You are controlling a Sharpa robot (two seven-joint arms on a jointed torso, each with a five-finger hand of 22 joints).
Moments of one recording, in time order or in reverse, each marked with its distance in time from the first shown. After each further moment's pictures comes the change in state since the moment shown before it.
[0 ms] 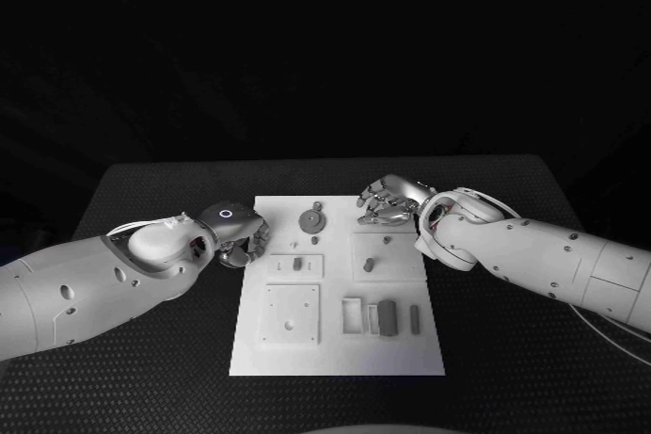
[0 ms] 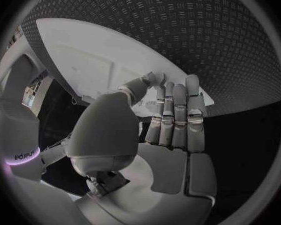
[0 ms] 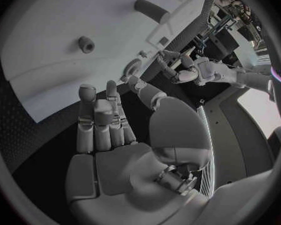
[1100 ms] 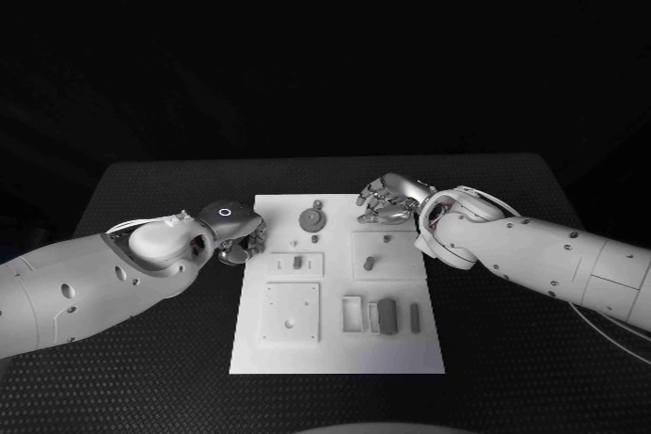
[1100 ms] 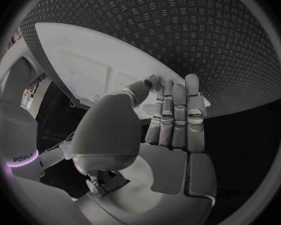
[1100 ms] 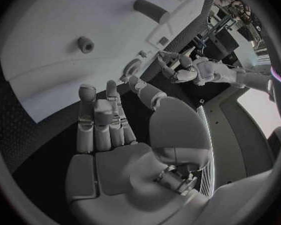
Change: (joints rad) left arm 0.000 0.002 0.000 -0.007 -0.020 0.018 -0.022; left_hand 0.006 0.048 -0.013 0.002 0.000 0.041 -0.005 0.009 0.004 0.053 -0.007 0.013 -0.001 0.014 -0.007 0.008 0.008 0.002 0.015 -0.007 0.001 0.001; right arm 0.000 0.000 0.000 0.001 0.000 0.000 0.001; right_hand 0.000 0.000 0.000 0.000 0.000 -0.001 -0.003 0.004 -0.001 0.004 0.004 0.004 0.001 -0.002 -0.002 0.000 0.000 0.000 -0.002 0.002 0.000 0.000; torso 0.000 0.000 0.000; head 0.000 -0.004
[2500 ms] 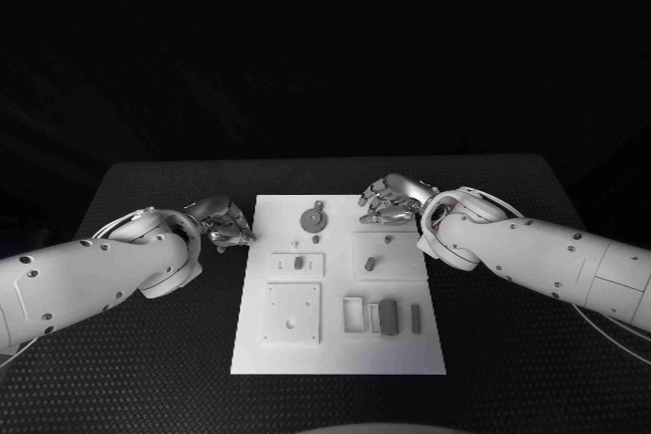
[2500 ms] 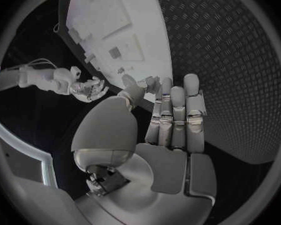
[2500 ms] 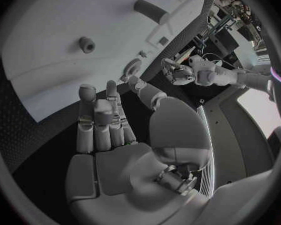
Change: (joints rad) left arm 0.034 -0.066 0.005 0.088 0.731 -0.050 -0.256; left_hand -0.128 0.100 -0.019 -0.113 0.197 0.042 -0.019 0.026 0.006 0.099 -0.040 0.017 0.030 0.047 -0.032 0.047 0.053 -0.017 0.037 -0.038 0.097 -0.001; right arm 0.000 -0.006 0.000 0.004 0.000 0.000 0.000; right_hand 0.000 0.000 0.000 0.000 0.000 0.002 0.002 0.000 0.000 -0.002 -0.002 0.000 0.001 0.000 0.000 0.000 0.000 0.000 0.000 0.000 0.000 0.000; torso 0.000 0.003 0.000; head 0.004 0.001
